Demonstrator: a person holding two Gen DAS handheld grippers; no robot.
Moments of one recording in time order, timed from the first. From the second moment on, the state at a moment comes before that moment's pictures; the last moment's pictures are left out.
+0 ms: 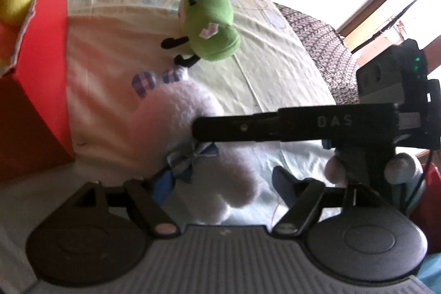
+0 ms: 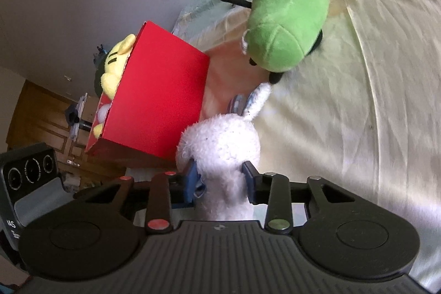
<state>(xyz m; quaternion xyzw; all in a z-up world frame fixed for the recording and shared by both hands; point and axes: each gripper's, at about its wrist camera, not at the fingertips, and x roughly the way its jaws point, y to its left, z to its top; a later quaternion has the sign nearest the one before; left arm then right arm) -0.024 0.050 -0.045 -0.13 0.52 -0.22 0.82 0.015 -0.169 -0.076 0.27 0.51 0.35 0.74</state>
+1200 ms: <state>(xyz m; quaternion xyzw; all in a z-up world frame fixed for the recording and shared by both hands) -0.078 0.110 0.073 -0.10 0.36 -0.24 0.90 -0.050 -0.129 0.041 0.30 0.34 0.40 0.80</state>
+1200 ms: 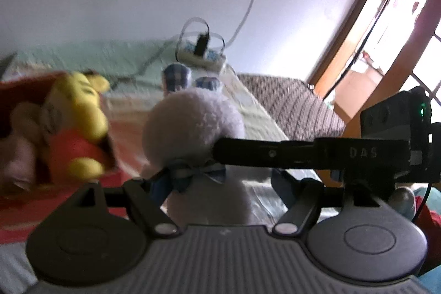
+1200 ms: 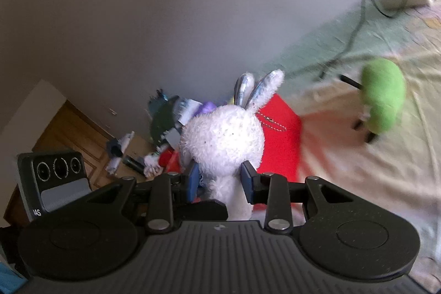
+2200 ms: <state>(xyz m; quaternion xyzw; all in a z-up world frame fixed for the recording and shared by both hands) -0.033 0.317 0.049 -0.11 0.38 -0.15 0.91 0.015 0.104 0.030 0.25 0.38 0.36 0.81</state>
